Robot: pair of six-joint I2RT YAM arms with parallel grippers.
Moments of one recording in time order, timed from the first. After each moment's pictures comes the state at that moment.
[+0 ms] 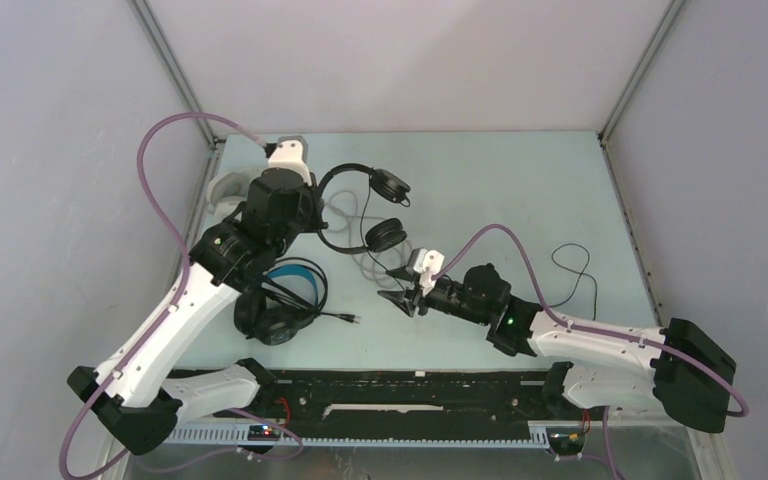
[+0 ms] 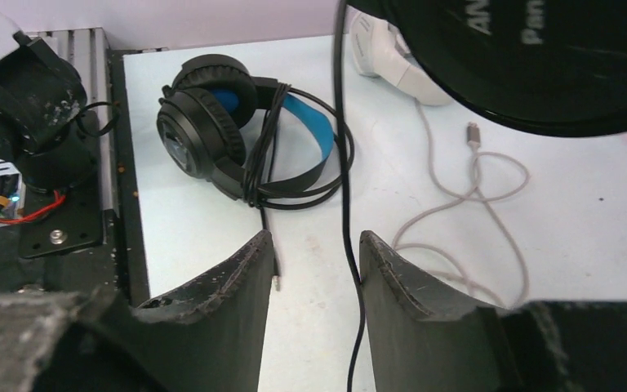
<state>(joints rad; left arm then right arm) -0.64 1.09 1.31 -0.70 -0.40 -0.40 1.06 1.14 0.55 0.54 -0.15 -0.10</state>
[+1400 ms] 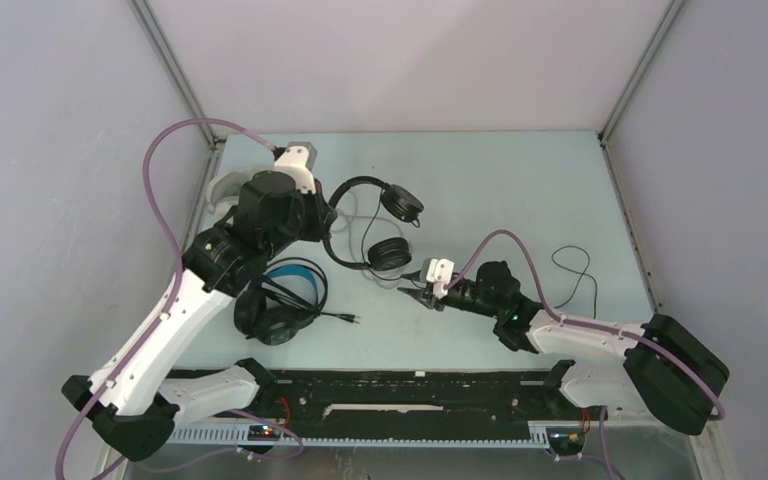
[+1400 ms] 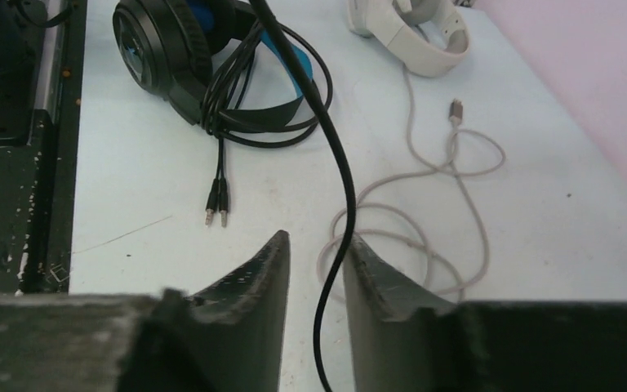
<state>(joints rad) -0.63 1.05 1.31 -0.72 -0.18 -0.38 0.86 1.20 0.40 0.72 -0.41 -0.31</state>
